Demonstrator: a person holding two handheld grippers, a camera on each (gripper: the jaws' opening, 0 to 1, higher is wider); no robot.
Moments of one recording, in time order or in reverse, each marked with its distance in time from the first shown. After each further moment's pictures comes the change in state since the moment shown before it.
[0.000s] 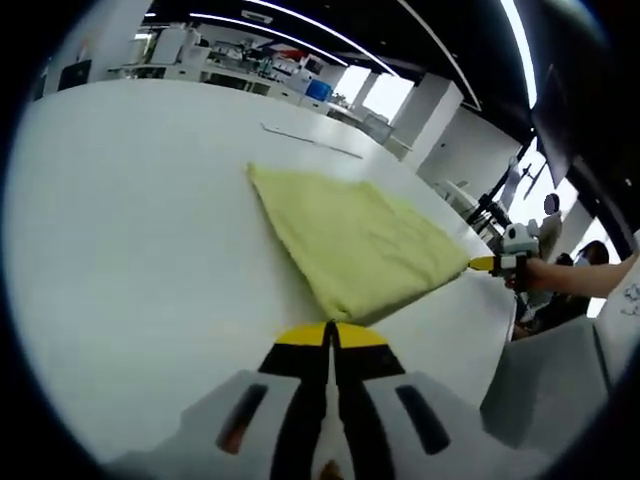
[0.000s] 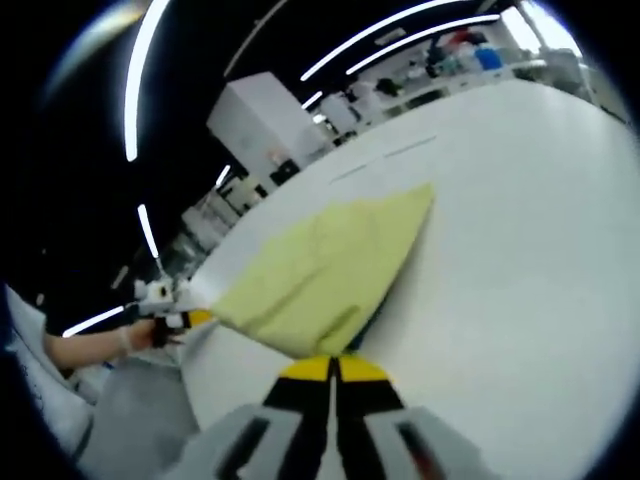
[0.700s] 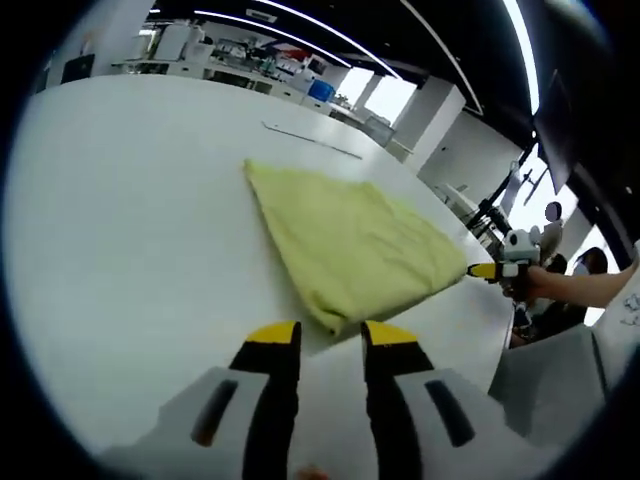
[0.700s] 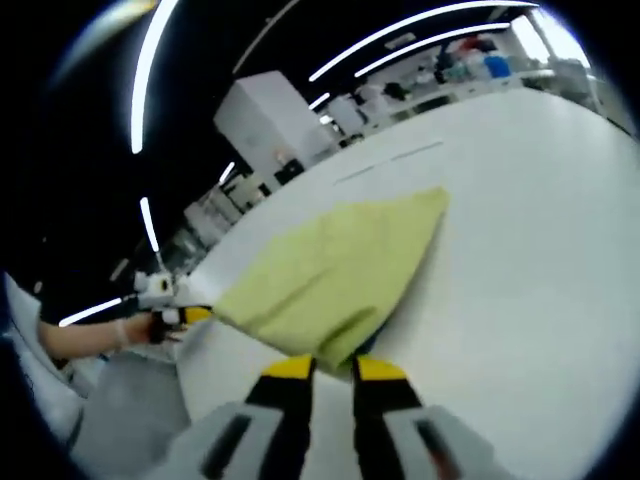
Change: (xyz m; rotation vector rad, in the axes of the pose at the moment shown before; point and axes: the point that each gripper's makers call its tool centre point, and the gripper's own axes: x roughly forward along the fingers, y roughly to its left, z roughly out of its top) left arm 0.016 -0.008 -0.004 -0.037 0.000 -0.019; right arm 0.016 0.011 -0.004 -0.040 -0.006 -0.006
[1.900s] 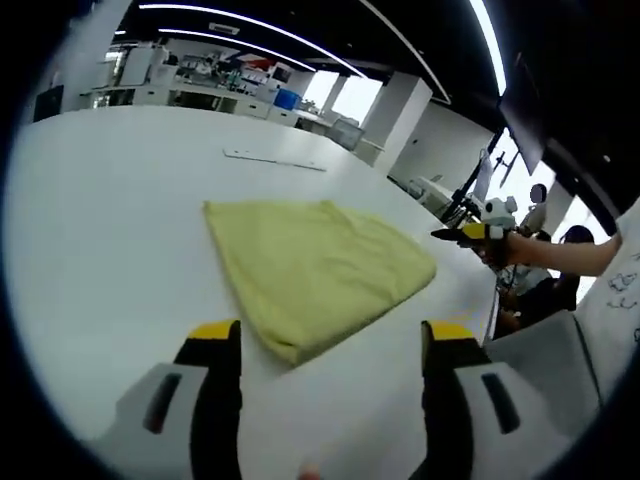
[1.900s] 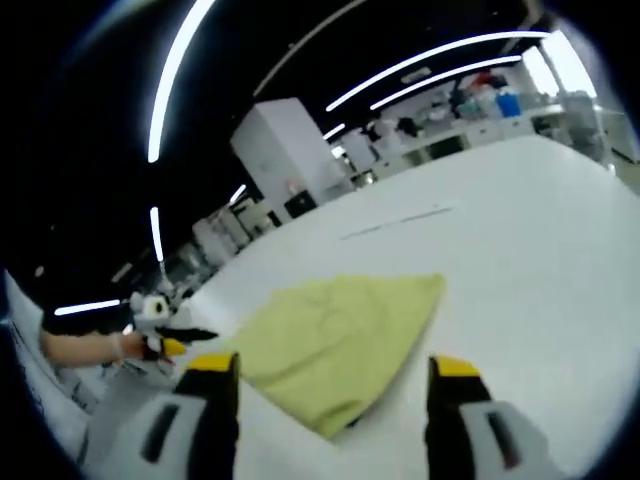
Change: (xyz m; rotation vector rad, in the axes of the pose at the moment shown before) left arm -0.014 -0.035 0.026 0.139 0.003 -0.080; right arm -0.025 -0.001 0.076 -0.069 -0.156 0.020
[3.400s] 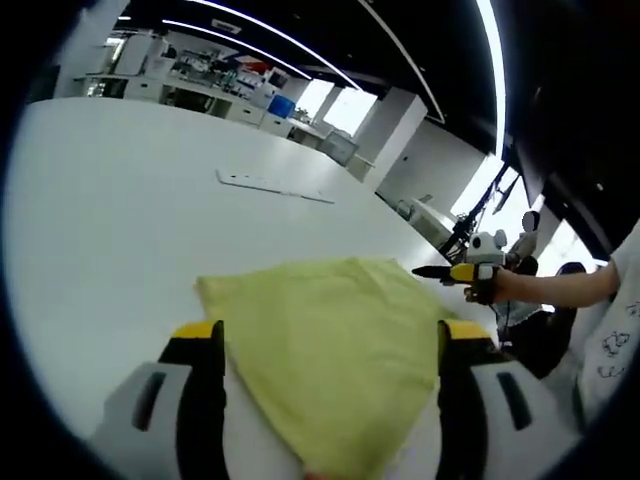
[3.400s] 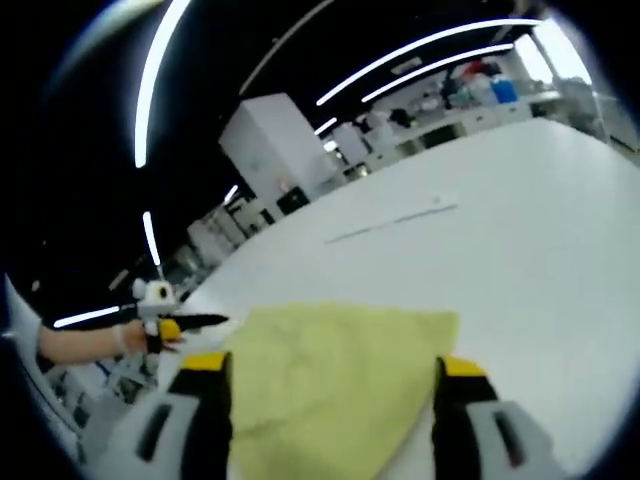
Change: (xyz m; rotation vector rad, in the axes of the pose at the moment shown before) left arm 0.066 0.042 0.083 -0.081 -0.078 -0.086; right arm 0.082 -0.028 0.030 0.036 0.026 -0.003
